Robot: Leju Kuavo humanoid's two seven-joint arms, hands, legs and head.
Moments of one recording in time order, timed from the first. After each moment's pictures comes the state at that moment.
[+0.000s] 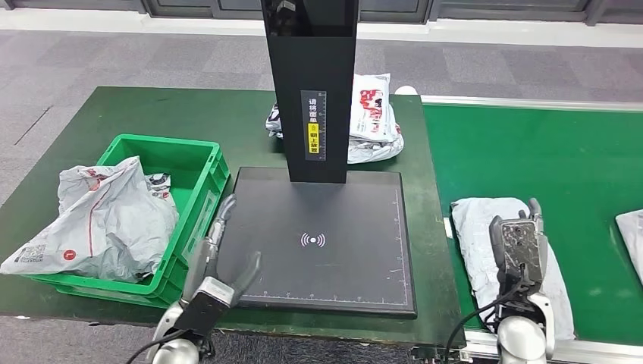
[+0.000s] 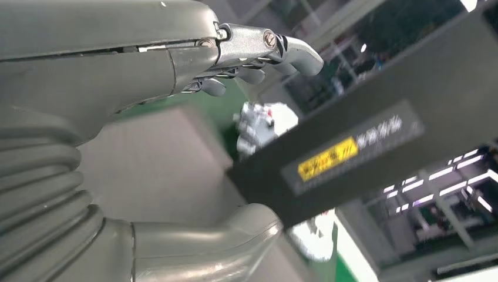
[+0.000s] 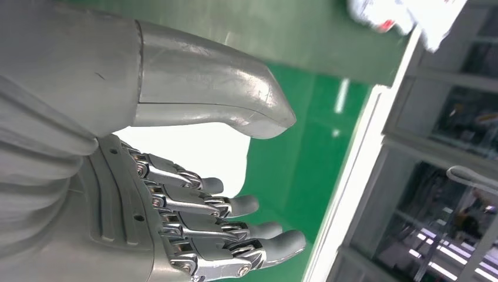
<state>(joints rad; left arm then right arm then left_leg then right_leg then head) 0.10 -0.09 -0.21 -1.70 -0.43 0.15 -0.31 -0.04 0.10 -0.16 -1.51 0.69 -0.07 -0.10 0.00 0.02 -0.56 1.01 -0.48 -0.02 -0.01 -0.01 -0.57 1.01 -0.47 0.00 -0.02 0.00</state>
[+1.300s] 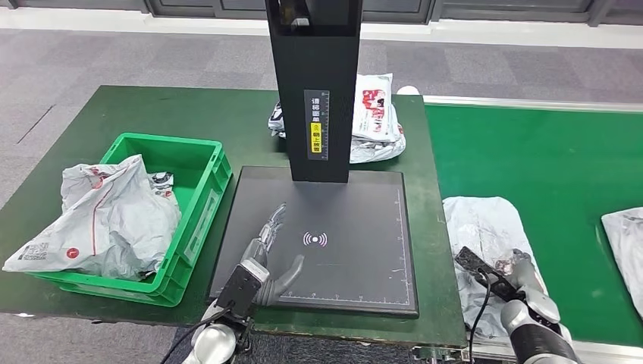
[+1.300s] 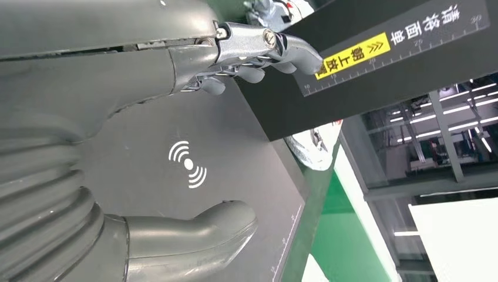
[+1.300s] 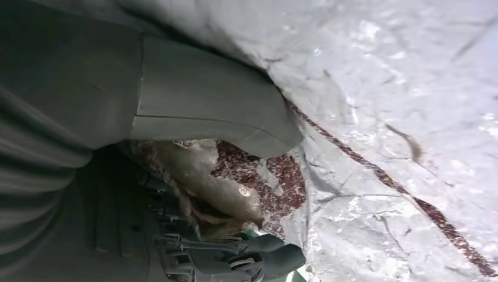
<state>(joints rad) -0.04 -0.16 -0.32 -1.41 -0.23 0.08 -0.32 -0.40 -0.15 -0.12 -0.56 1.41 0.12 0.11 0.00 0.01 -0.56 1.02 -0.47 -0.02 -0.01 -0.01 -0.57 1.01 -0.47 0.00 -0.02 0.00</state>
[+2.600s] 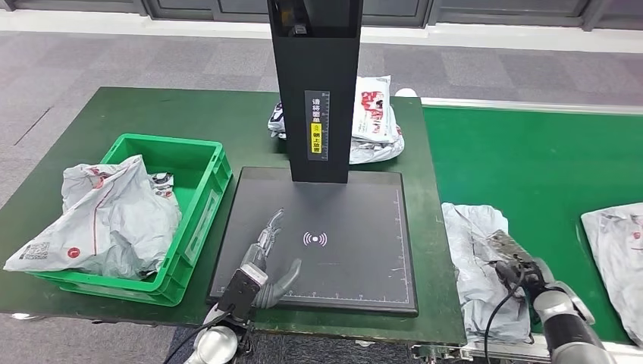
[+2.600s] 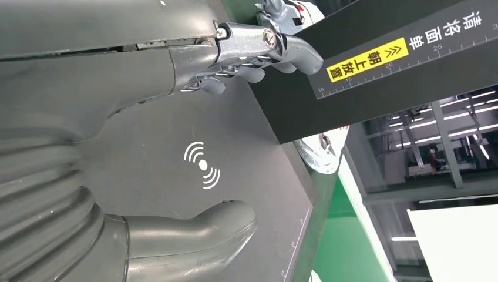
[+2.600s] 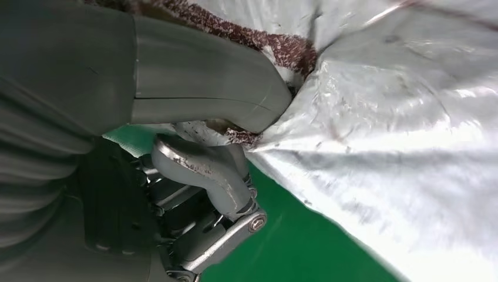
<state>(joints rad) -0.06 -0.13 -0.35 -1.33 -0.17 0.15 -0.38 -0.47 -0.23 -0.19 -0.43 0.90 0.32 -0.10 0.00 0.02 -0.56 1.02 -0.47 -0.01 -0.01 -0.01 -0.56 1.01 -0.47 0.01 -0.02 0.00</state>
